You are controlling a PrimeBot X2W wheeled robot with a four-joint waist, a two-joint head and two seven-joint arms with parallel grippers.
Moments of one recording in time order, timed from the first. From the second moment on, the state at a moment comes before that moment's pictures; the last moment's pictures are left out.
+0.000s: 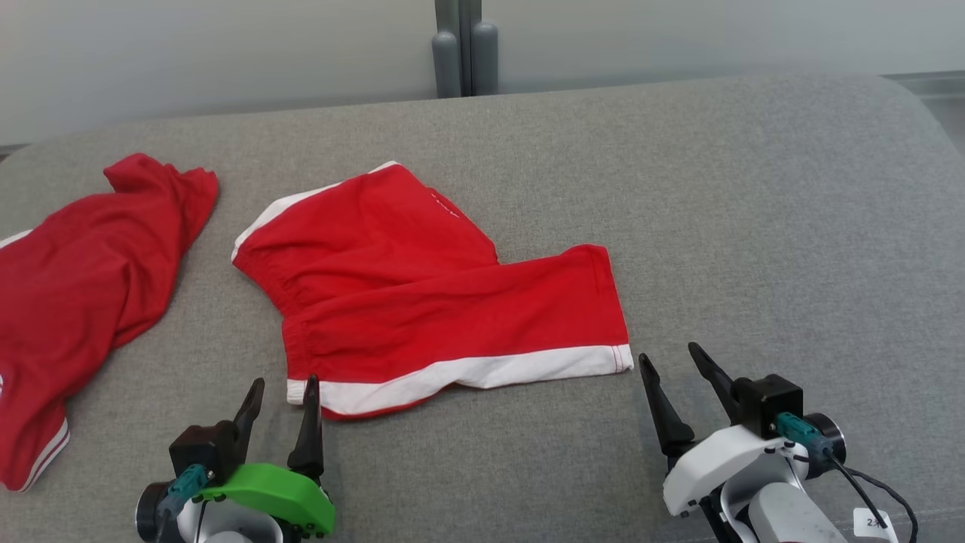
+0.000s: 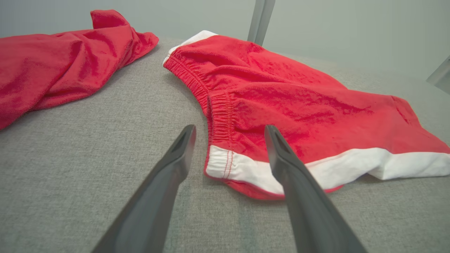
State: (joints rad) left arm -0.13 0.05 -0.07 0.49 -0.26 -0.13 -0.26; right arm -0.18 -0.05 0.17 0.47 0.17 0.13 -0.26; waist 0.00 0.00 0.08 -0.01
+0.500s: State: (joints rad) left arm -0.19 0.05 -0.10 0.56 -0.29 -0.13 -0.26; right arm -0.22 -0.05 0.19 0.47 0.17 0.13 -0.26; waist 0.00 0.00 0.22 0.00
